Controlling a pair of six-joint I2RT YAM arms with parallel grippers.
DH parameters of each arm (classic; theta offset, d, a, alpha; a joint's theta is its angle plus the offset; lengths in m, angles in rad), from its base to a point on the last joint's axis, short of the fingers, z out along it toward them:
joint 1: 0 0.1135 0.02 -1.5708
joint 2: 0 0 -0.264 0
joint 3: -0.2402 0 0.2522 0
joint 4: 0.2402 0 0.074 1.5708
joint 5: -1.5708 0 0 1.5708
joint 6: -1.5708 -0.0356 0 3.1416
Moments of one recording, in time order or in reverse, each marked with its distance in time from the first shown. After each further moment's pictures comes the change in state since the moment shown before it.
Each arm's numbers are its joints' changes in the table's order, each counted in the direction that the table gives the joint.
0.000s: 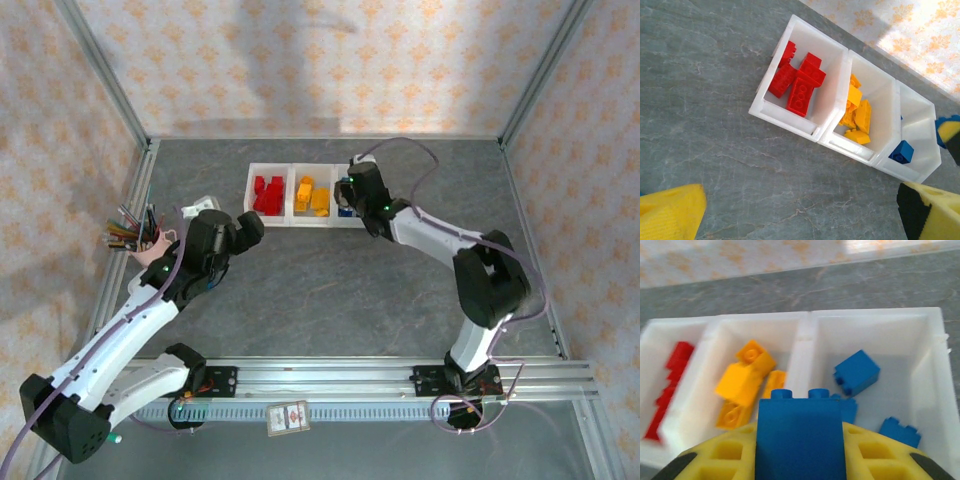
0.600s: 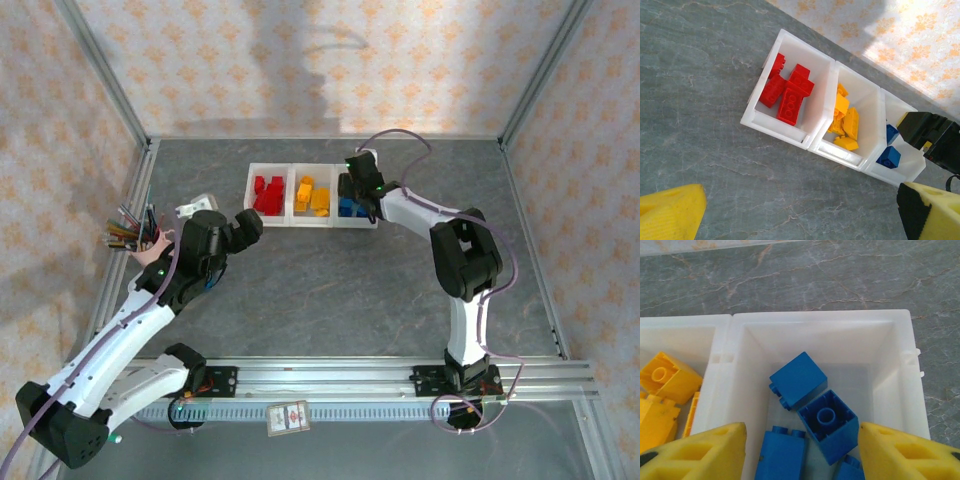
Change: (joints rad) left arm 0.001 -0.044 0.000 -0.016 0.000 -0.023; right arm -0.056 0.190 -0.193 0.133 -0.050 0.038
